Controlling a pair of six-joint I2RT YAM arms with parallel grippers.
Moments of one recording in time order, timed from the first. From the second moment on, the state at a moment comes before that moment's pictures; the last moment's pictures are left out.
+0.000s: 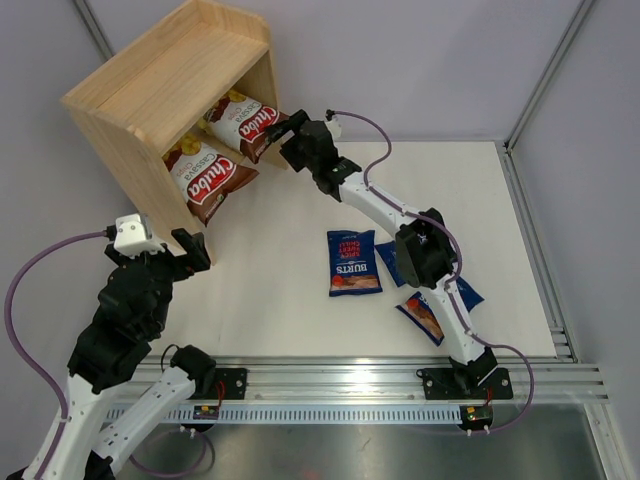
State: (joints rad) left arm -0.52 0.44 0.96 -0.69 -0.60 -0.30; right arm 0.67 2.44 2.27 -0.01 0.16 1.26
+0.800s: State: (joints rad) left arm -0.51 0.49 0.97 -0.65 -0.32 -0.34; right arm 0.43 1.52 1.30 0.09 -0.05 0.89
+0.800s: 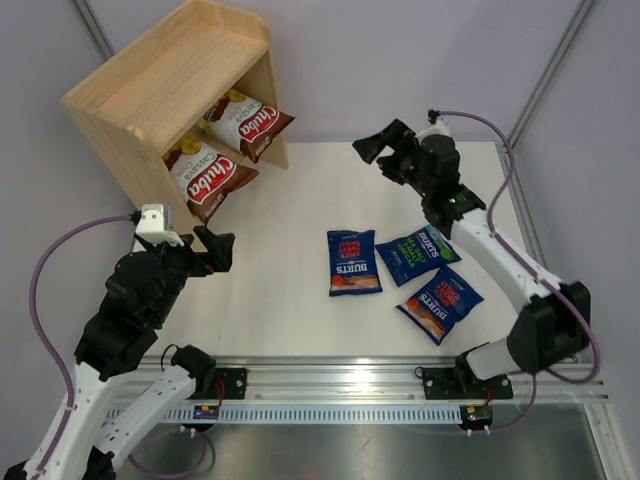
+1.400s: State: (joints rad) left arm -0.89 1.41 1.14 -0.42 -0.23 -0.52; right arm 0.41 0.65 0.98 -0.54 -0.02 0.51
